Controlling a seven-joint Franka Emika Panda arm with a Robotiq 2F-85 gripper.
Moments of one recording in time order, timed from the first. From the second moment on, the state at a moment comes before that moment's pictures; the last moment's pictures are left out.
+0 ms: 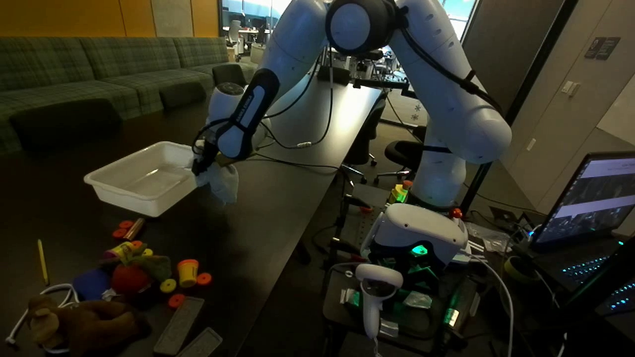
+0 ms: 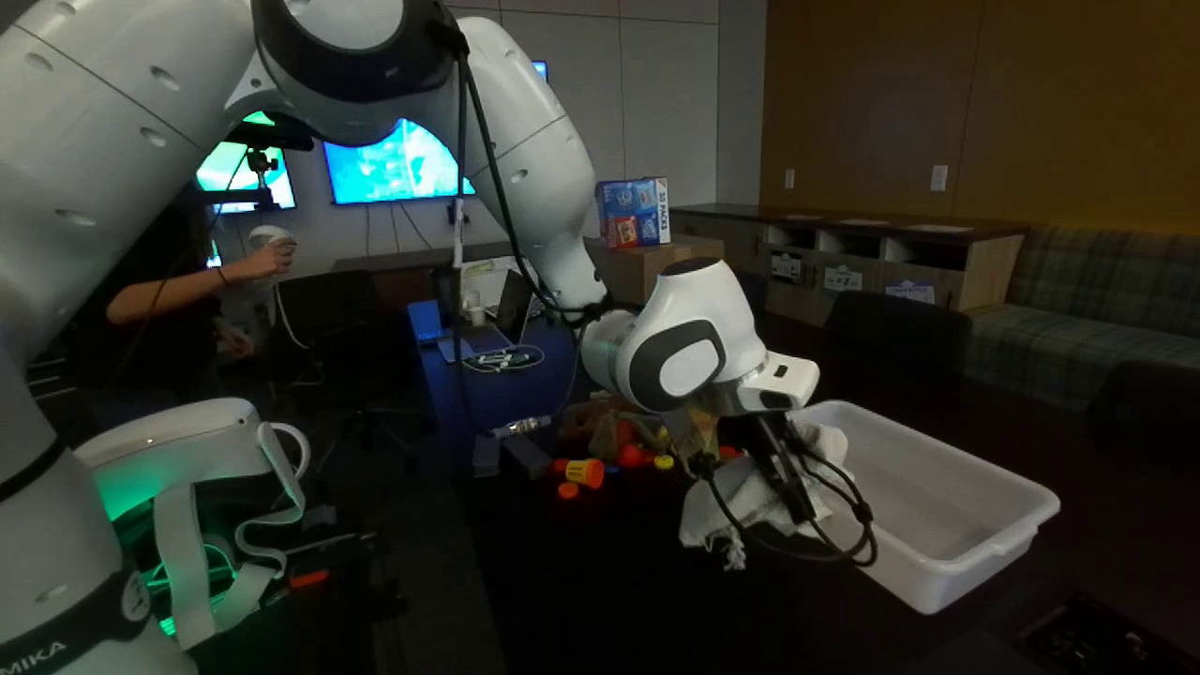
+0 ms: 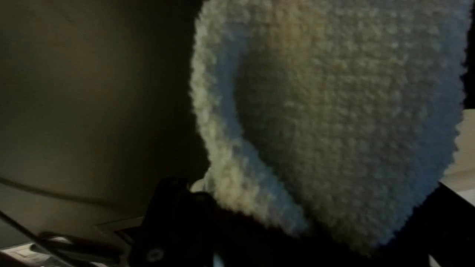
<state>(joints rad) 0.23 0.77 -0.26 -1.90 0.03 3.02 0.37</state>
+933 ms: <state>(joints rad) 0.30 0.77 -0.34 -2.21 0.03 3.02 0.34</state>
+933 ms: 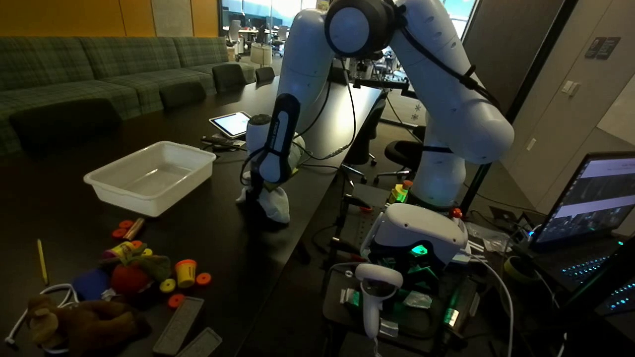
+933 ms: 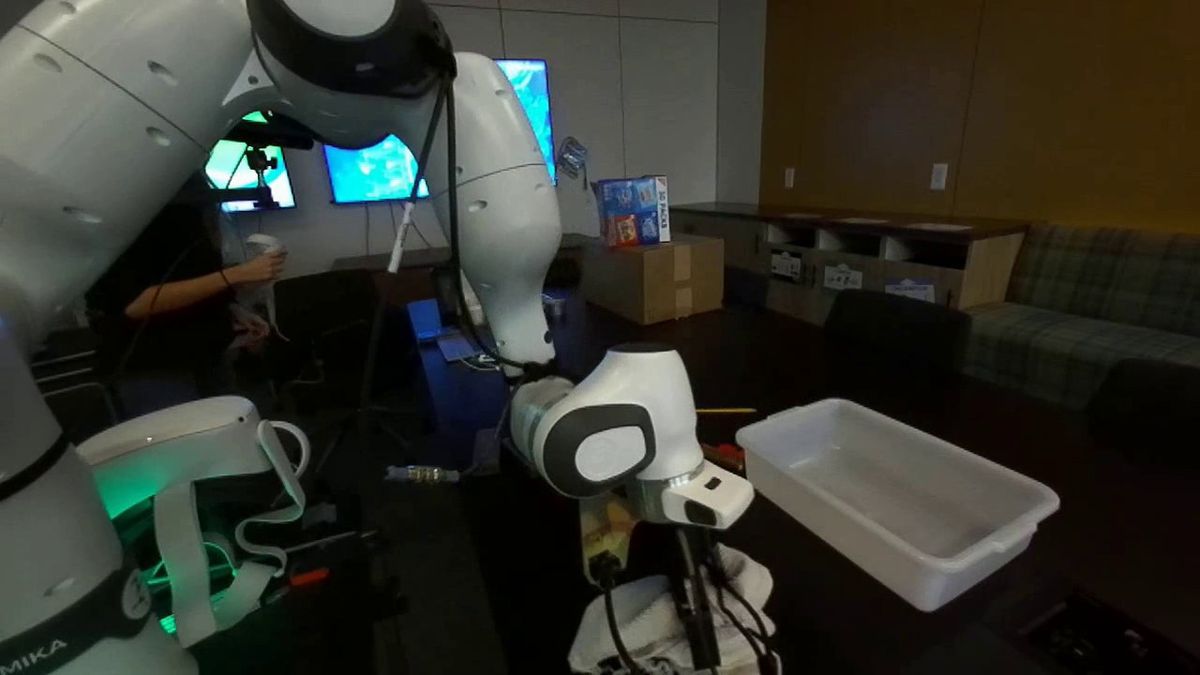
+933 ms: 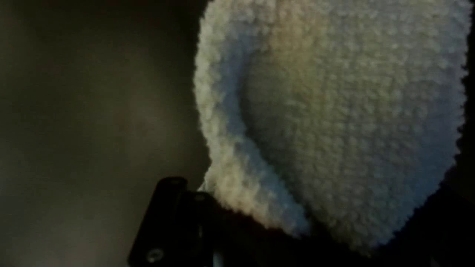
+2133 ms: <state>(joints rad) 0.81 0.71 -0.23 -2.09 0.09 2.92 0.67</state>
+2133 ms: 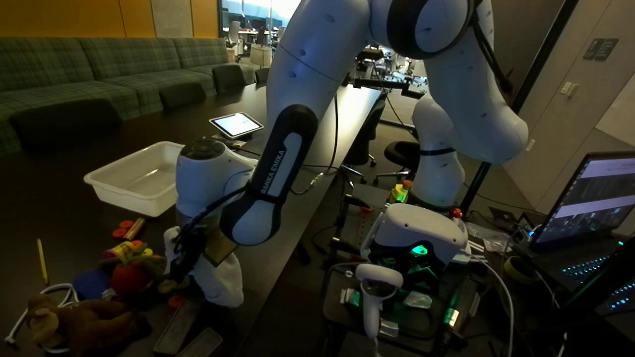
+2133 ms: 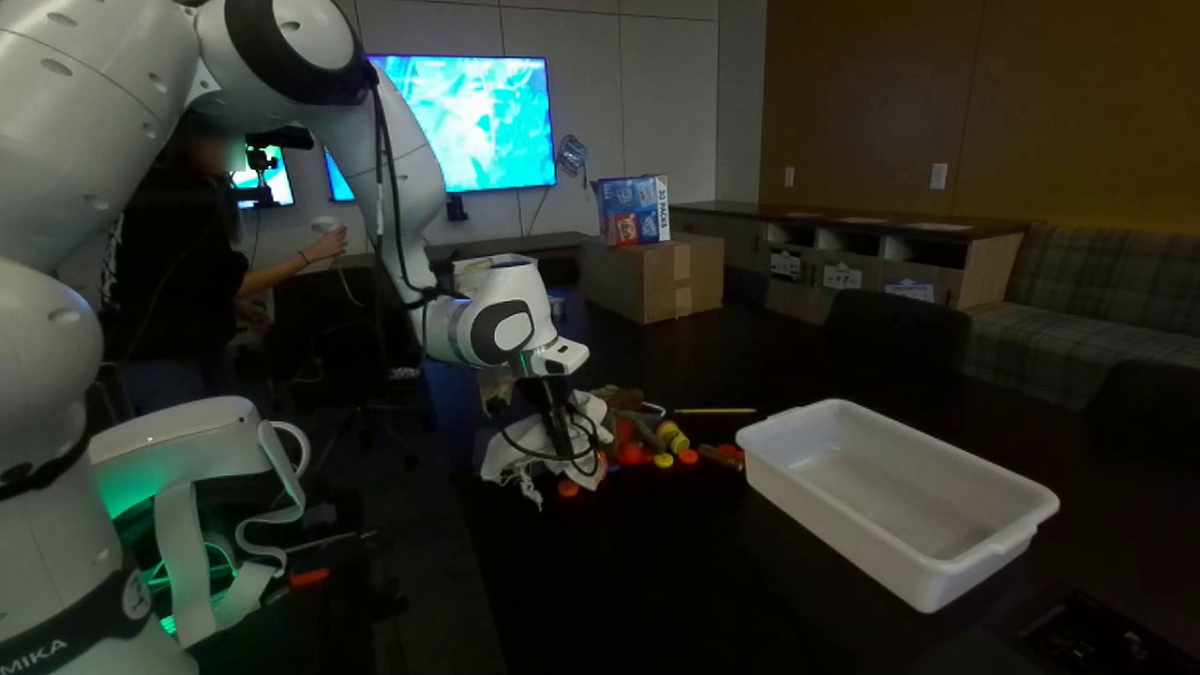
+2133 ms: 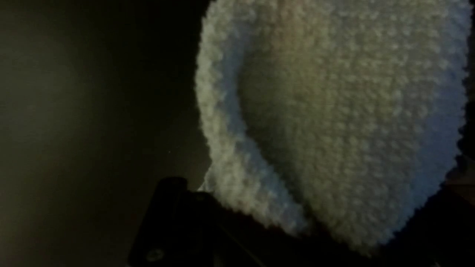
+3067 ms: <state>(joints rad) 0.54 0.55 -0.22 -1.90 0.06 2.78 0.59</state>
